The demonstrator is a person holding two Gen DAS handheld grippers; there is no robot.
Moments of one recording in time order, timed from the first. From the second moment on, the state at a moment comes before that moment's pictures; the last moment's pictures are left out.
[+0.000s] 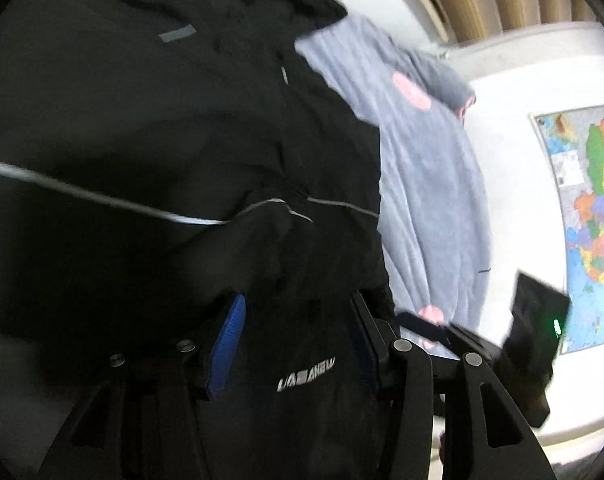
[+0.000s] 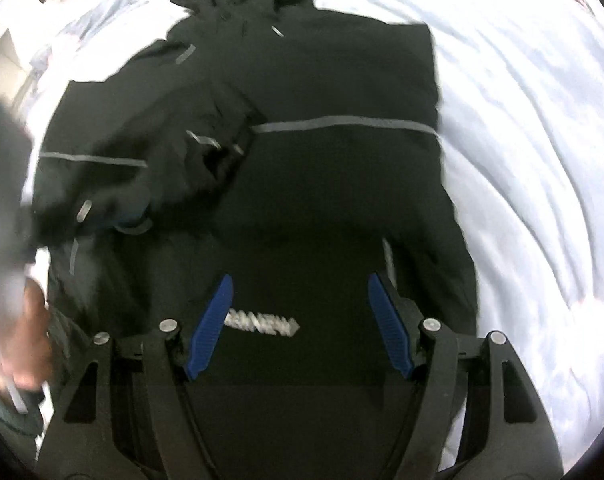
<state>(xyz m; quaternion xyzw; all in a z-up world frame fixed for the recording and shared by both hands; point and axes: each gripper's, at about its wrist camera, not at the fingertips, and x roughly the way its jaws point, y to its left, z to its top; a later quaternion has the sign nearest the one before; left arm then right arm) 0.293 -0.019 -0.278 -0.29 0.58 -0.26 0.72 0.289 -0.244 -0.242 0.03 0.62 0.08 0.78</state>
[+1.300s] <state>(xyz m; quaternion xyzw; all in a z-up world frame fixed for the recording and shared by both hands) 0.357 0.102 -0.285 -0.18 0.54 -0.01 0.82 0.357 -0.307 -0.255 0.04 0.59 -0.03 0.80</state>
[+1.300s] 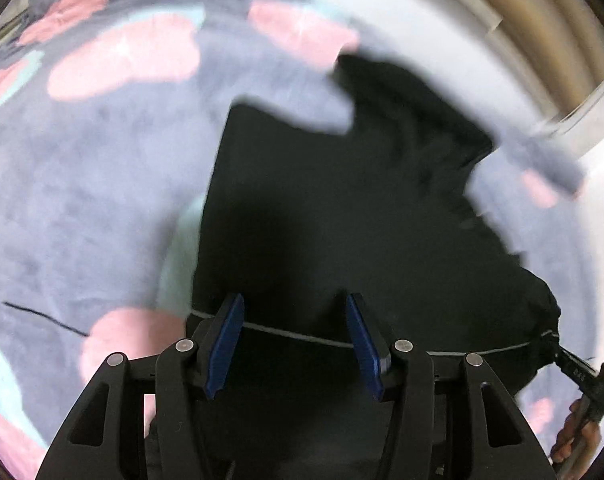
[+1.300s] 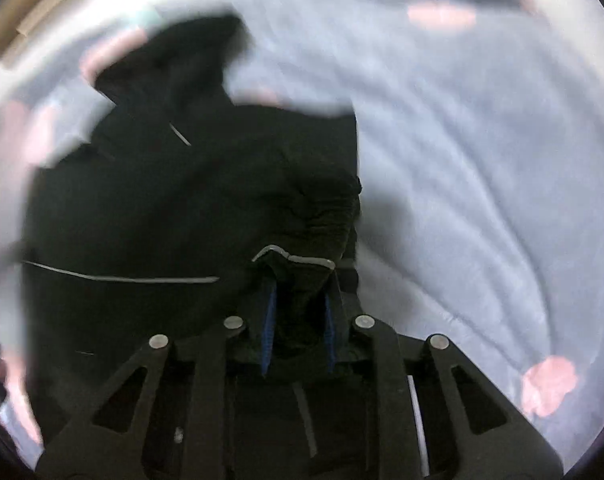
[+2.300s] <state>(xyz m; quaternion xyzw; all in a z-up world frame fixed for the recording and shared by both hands) 0.376 0.056 -0.306 -0.11 0.56 -0.05 0.82 0.395 -0.241 -0.302 -0.01 0.60 0.02 0.80</state>
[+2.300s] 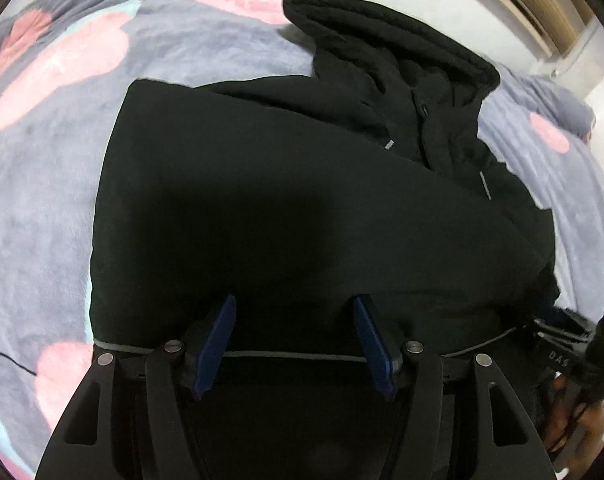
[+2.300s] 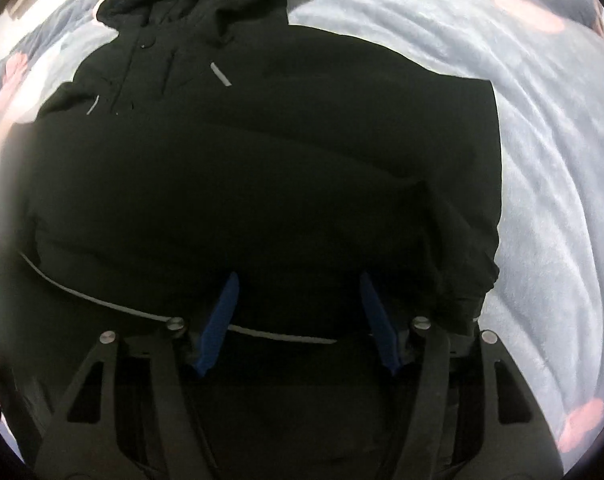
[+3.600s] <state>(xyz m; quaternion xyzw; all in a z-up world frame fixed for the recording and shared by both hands) 0.180 0.115 -0.232 -0.16 0.57 -0.09 0.80 0.220 -0.264 -0.214 0.10 0.66 -0.05 0.75</state>
